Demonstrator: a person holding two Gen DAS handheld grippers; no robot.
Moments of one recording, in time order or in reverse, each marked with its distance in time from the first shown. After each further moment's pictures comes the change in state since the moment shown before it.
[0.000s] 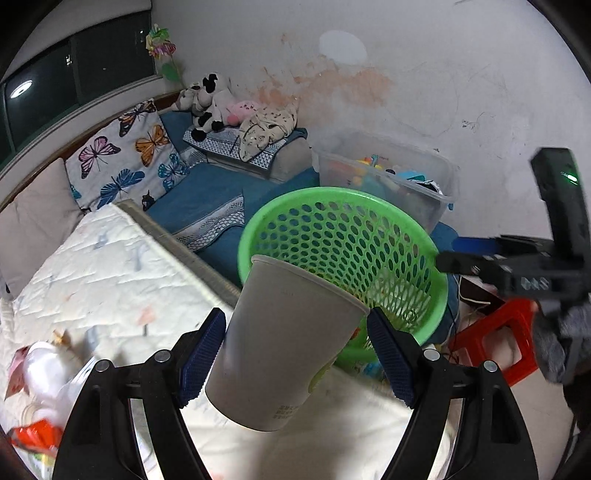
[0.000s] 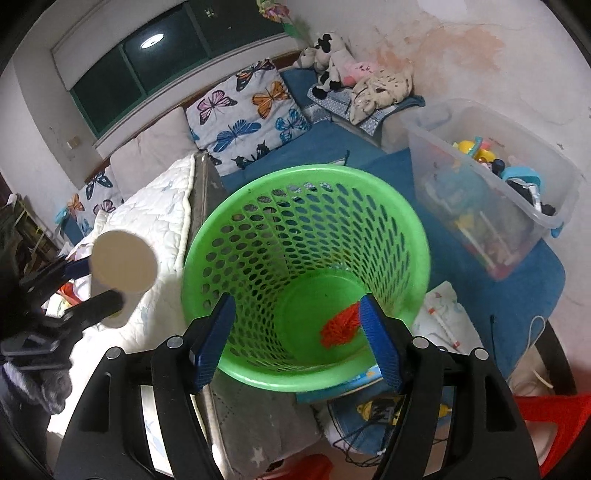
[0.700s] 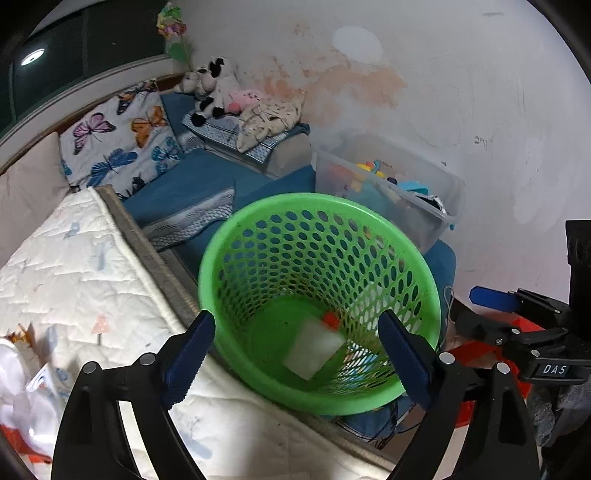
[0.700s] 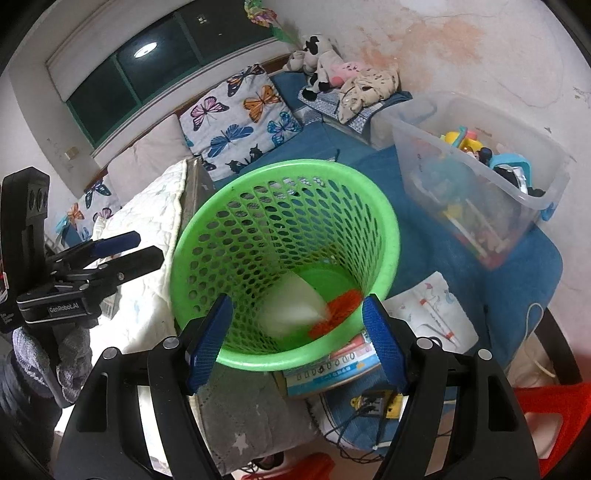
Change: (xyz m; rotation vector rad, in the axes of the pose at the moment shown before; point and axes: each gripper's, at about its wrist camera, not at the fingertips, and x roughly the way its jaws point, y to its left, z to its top) left arm 0.032 -0.013 0.020 -0.109 0.008 -0.025; right arm -0.009 -0.020 -0.015 0.033 -0.013 0.012
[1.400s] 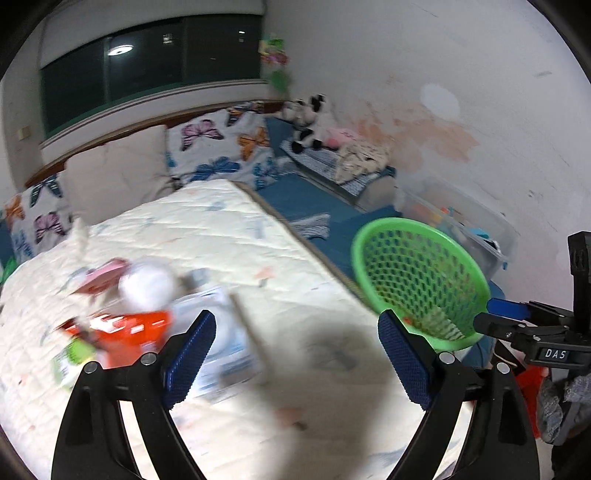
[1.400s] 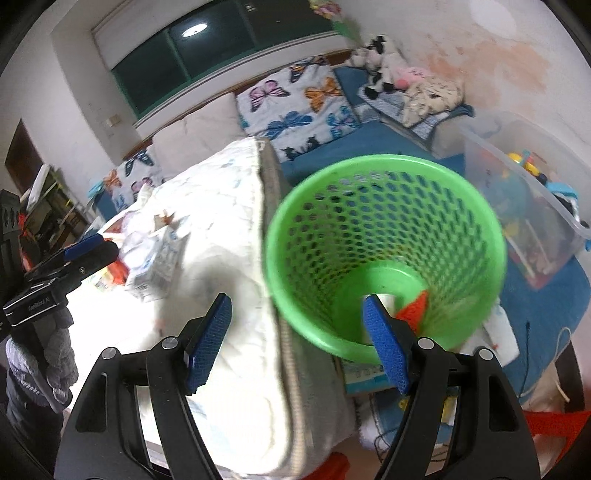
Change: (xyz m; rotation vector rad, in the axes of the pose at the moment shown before) left arm -0.129 0.090 -0.081 -0.187 -0.152 0.266; right arm 0.015 0.101 -0.013 -0.145 0.026 0.124
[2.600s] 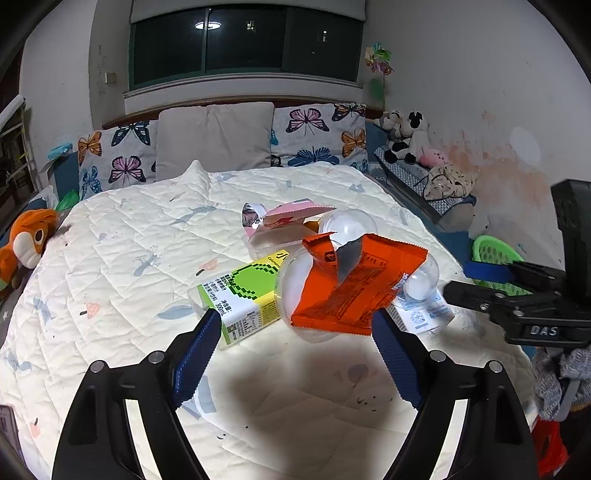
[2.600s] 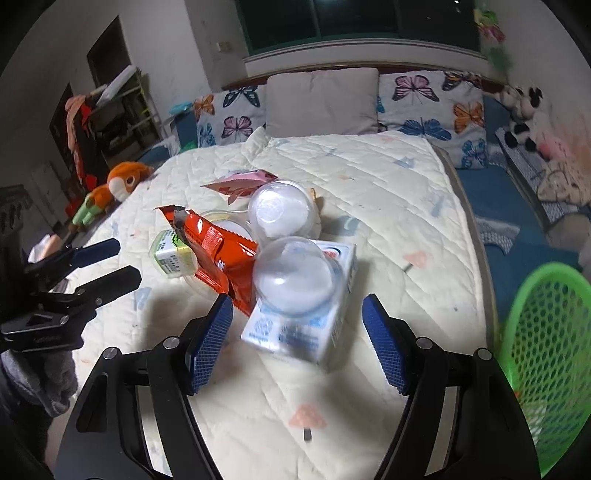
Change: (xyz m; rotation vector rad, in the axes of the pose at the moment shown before) left arm -0.042 0.154 -0.061 -0.219 0.002 0.191; right arm 0.126 0.206 0.036 -0.418 0.101 0.205
